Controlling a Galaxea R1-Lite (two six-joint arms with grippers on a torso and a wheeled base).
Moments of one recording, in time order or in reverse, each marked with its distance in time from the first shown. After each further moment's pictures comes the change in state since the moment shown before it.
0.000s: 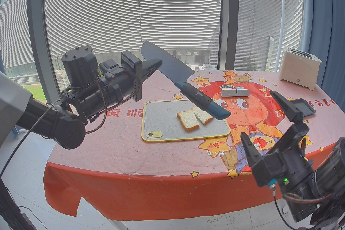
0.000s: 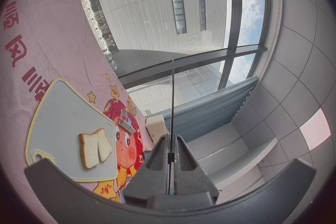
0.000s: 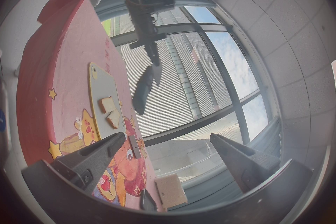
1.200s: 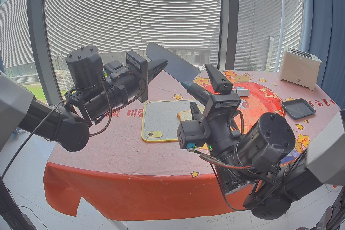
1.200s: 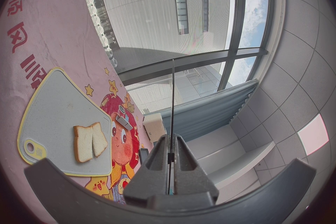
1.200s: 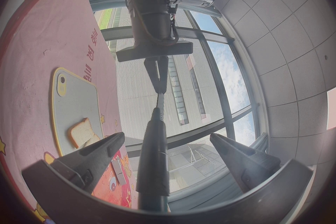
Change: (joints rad) left arm -0.036 0.005 -0.006 -0.004 0.032 -0.039; right arm -0.062 0.397 -0.508 -0.038 0.064 -0.228
